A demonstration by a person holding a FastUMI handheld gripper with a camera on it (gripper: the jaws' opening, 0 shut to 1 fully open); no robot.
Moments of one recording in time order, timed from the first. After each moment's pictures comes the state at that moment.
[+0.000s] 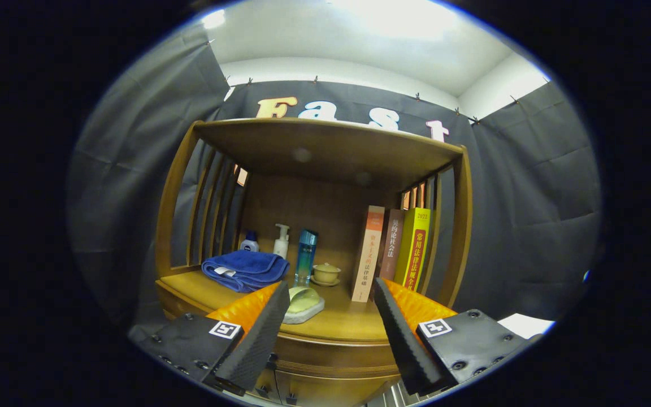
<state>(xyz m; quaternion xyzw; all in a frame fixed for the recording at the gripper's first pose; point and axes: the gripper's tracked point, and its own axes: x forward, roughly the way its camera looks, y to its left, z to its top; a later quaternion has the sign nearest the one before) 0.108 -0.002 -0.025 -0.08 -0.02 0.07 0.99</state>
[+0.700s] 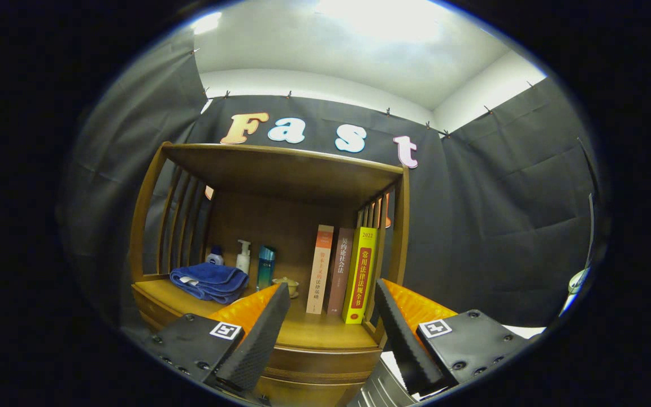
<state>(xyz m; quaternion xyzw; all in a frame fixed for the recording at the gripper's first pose) 0.093 -0.078 0.012 -0.08 -0.05 0.01 1.00</state>
